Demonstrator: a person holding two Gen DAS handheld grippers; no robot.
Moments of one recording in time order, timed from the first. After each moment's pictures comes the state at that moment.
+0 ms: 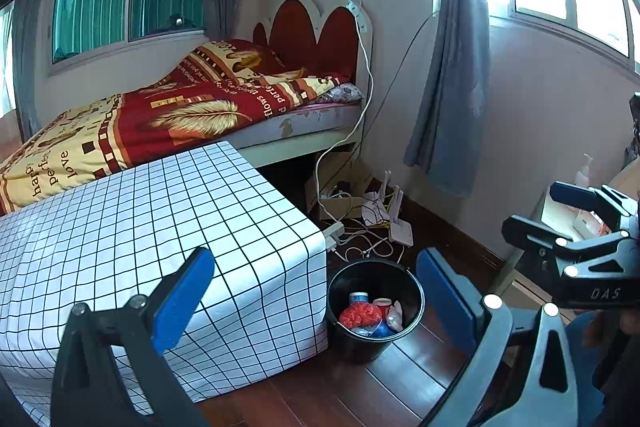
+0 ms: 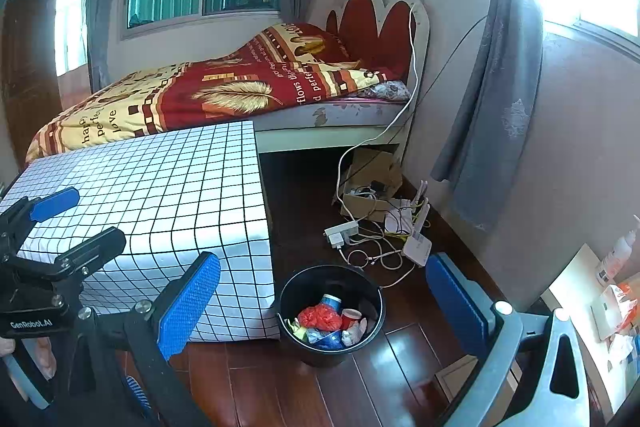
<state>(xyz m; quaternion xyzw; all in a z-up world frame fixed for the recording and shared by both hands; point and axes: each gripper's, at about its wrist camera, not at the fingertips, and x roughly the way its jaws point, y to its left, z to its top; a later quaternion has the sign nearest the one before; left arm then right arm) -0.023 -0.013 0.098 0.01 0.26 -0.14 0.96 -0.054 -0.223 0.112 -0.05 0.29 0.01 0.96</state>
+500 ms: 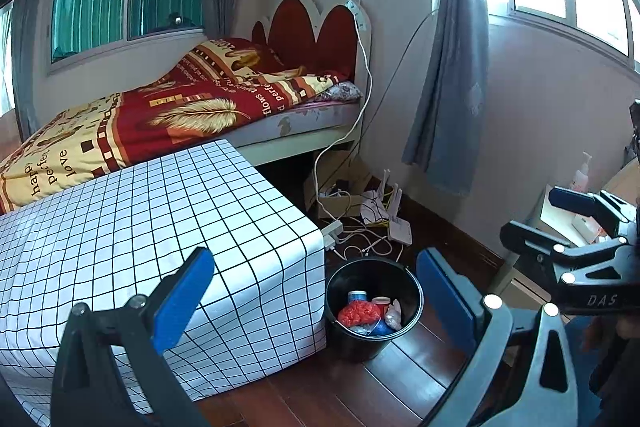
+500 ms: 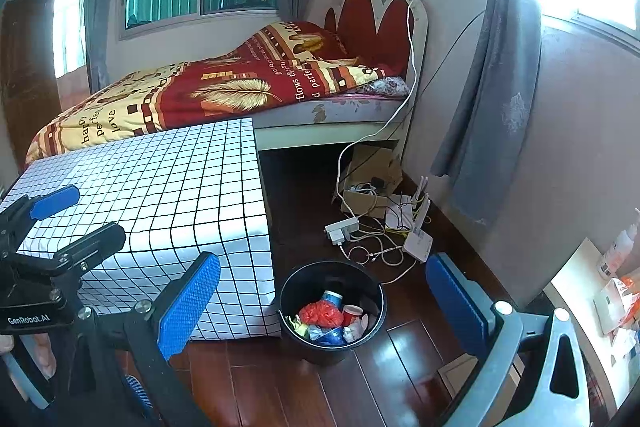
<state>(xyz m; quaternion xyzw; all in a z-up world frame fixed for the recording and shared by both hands) -0.025 -0.014 0.097 0.01 0.26 -0.14 0.95 -0.056 -0.225 0.107 -0.04 0.29 0.01 0.96</state>
